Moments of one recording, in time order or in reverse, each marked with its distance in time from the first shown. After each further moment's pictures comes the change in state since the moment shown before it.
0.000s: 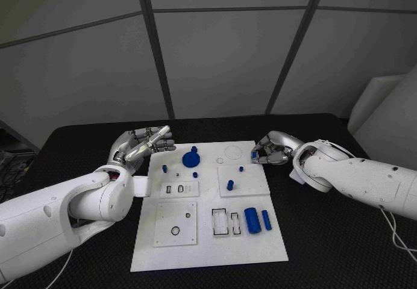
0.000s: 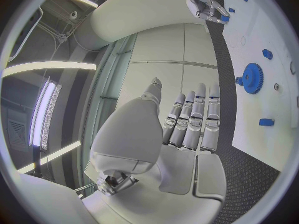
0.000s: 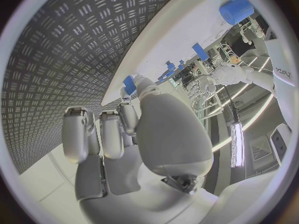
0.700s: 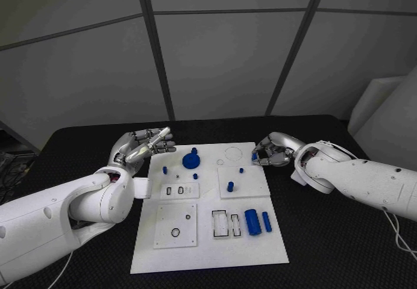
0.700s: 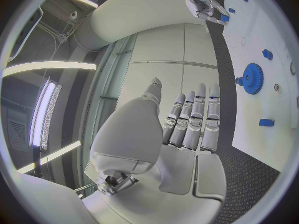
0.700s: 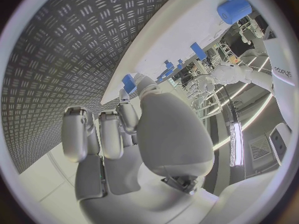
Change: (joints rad) left arm 0.000 0.000 0.000 0.002 0.000 0.000 0.001; left_hand 0.000 0.000 0.000 0.000 0.000 0.000 0.000 0.000 0.000 0.000 0.000 0.000 0.000 0.000 0.000 0.000 0.000 0.000 0.000 0.000 0.000 0.000; right arm 0.003 -0.011 0.000 0.010 0.002 0.004 0.009; right_hand -0.027 -0.042 -0.020 0.012 0.028 -0.053 0.022 -0.026 -0.004 -0.016 0.016 -0.012 -0.014 0.002 0.016 -0.004 0.000 0.000 -0.014 0.014 0.000 0.000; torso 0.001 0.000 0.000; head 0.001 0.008
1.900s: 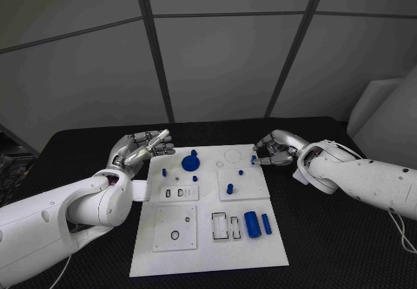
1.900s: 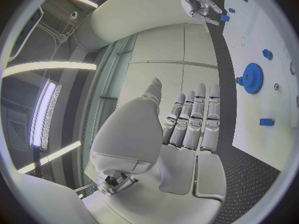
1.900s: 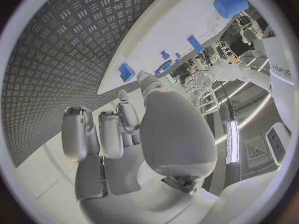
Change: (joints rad) left arm 0.001 -0.004 0.000 0.005 0.000 -0.001 0.001; left_hand 0.000 0.000 0.003 0.003 0.000 0.000 0.000 0.000 0.000 0.000 0.000 0.000 0.000 0.000 0.000 0.000 0.000 0.000 0.000 0.000 0.000 -0.001; right arm 0.016 -0.034 0.000 0.037 0.010 -0.033 0.020; right_hand -0.038 -0.055 0.011 -0.001 -0.007 -0.058 0.006 -0.026 -0.006 -0.004 0.004 -0.009 -0.015 0.001 0.000 0.000 -0.001 0.000 0.000 0.000 0.000 0.000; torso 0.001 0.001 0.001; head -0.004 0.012
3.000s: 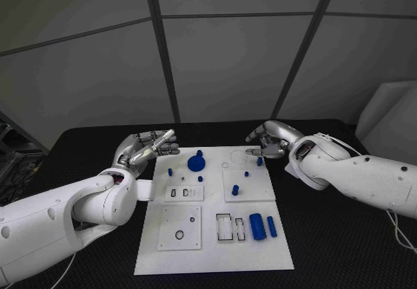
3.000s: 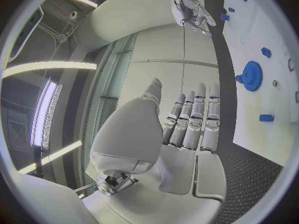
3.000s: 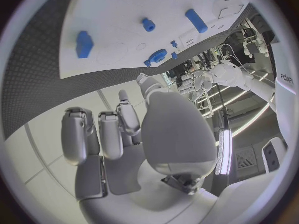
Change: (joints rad) left arm 0.001 -0.012 0.000 0.017 0.000 -0.007 0.002; left_hand 0.000 0.000 -0.003 0.003 0.000 0.000 0.000 0.000 0.000 0.000 0.000 0.000 0.000 0.000 0.000 0.000 0.000 0.000 0.000 0.000 0.000 0.000; right arm 0.057 0.045 0.001 0.084 -0.114 -0.073 -0.126; right_hand -0.023 0.003 0.074 -0.008 -0.020 -0.005 -0.005 0.012 0.002 0.011 -0.004 0.016 0.012 -0.004 0.004 0.009 0.000 0.000 0.016 0.001 0.010 -0.001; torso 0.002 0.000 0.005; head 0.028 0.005
